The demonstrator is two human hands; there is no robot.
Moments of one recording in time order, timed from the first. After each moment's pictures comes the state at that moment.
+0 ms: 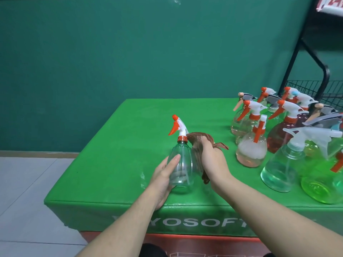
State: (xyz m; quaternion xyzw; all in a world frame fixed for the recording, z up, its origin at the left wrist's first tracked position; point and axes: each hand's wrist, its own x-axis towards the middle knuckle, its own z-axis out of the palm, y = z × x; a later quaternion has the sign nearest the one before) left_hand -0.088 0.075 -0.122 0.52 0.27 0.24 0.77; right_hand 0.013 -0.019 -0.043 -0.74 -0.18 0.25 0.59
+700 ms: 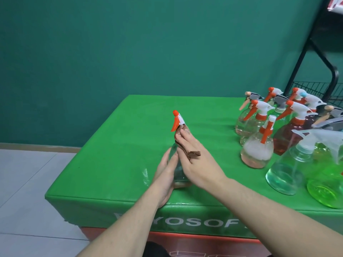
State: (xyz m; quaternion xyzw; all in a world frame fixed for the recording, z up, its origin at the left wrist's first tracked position) left_hand -0.085 0.079 -0.125 0.53 0.24 0.27 0.77; right_hand 0.011 0.008 -0.082 -0.73 -0.56 0.03 0.38
